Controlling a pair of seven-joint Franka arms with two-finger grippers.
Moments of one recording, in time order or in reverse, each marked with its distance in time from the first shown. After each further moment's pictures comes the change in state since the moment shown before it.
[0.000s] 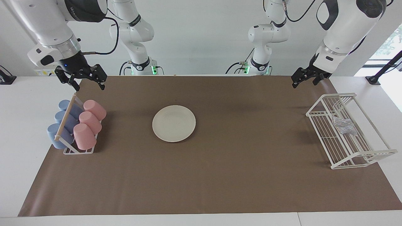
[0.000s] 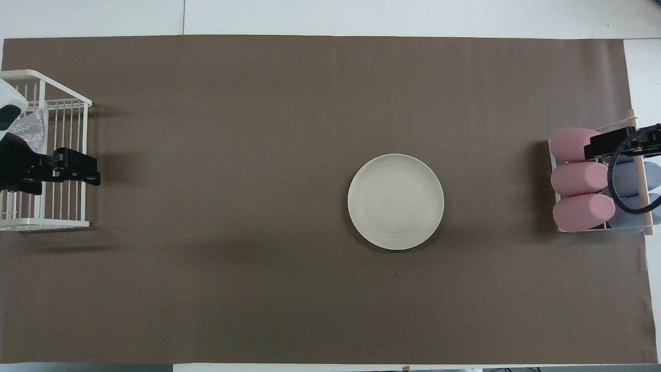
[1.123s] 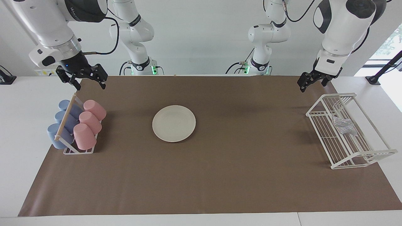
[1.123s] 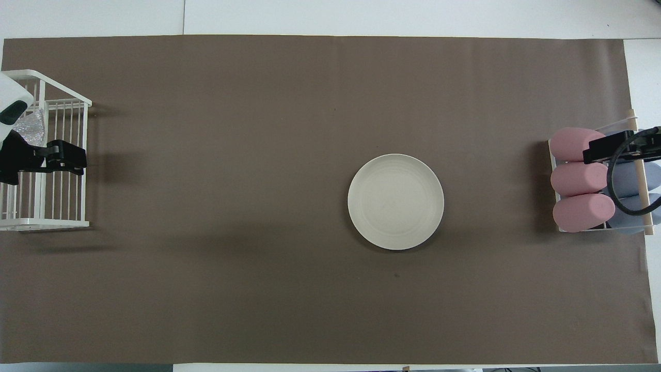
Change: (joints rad) left arm -0.030 0.021 -0.011 -0.022 0.258 0.084 -0.088; right arm 0.000 0.000 0.000 -0.001 0.000 -0.024 0.001
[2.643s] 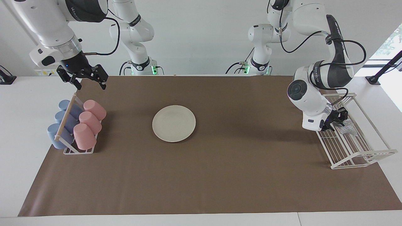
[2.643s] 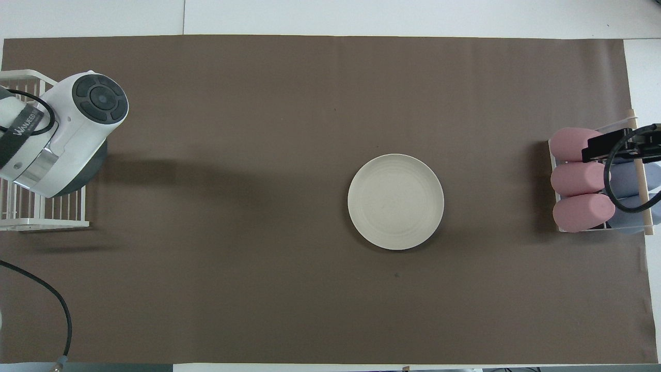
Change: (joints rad) left arm -0.017 0.309 0.009 -0.079 0.731 0.279 -0.342; right arm 0.001 0.000 0.002 0.000 0.000 0.000 0.047
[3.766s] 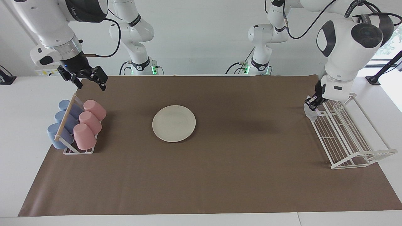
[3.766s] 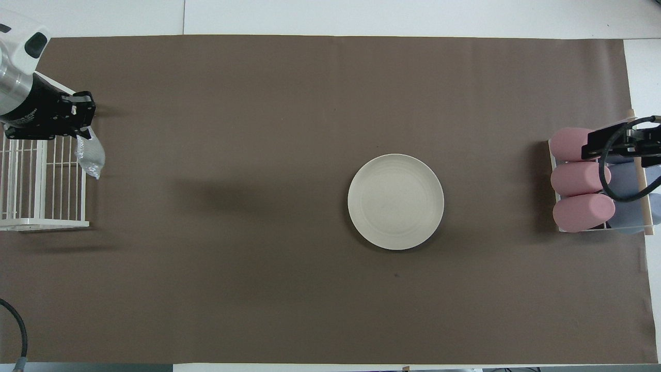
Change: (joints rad) left arm 0.024 -0.072 0.005 0.386 -1.032 -0.352 0.130; right arm 0.000 0.000 0.000 -0.001 0.000 -0.002 0.133
